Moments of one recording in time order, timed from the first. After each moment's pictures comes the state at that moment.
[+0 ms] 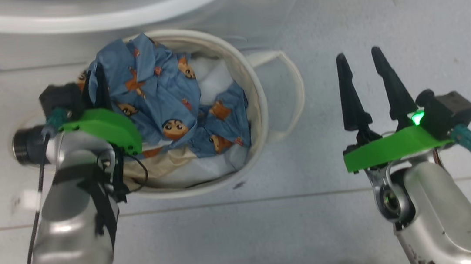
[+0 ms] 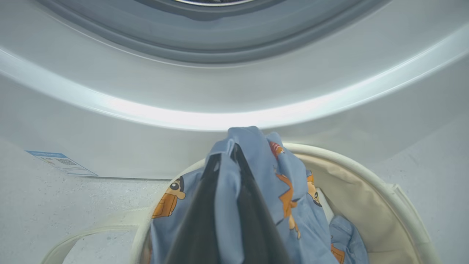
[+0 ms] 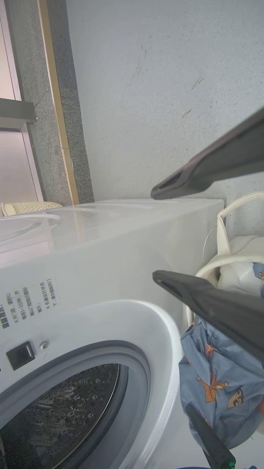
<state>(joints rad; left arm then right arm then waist) -0.91 0.06 -0.15 0.98 -0.21 0.06 -0.25 -0.42 -0.06 0.21 0.18 0.31 0.13 -0.25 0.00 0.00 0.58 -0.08</state>
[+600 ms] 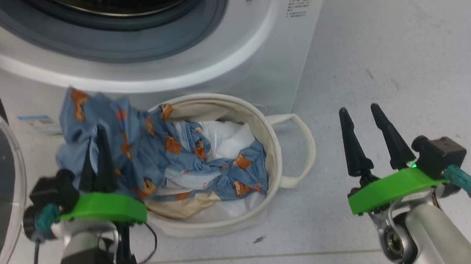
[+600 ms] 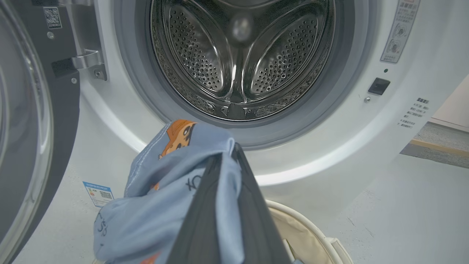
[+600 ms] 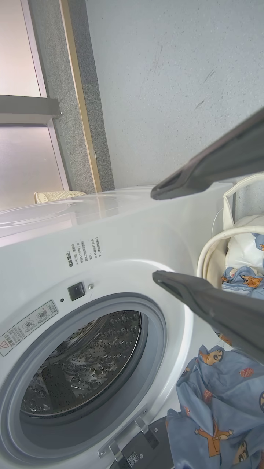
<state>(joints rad) -0.47 0.04 -0.01 0.46 -0.23 -0.04 -0.25 -0.29 -0.06 0.22 0.22 0.36 0.13 -0.25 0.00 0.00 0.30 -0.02</state>
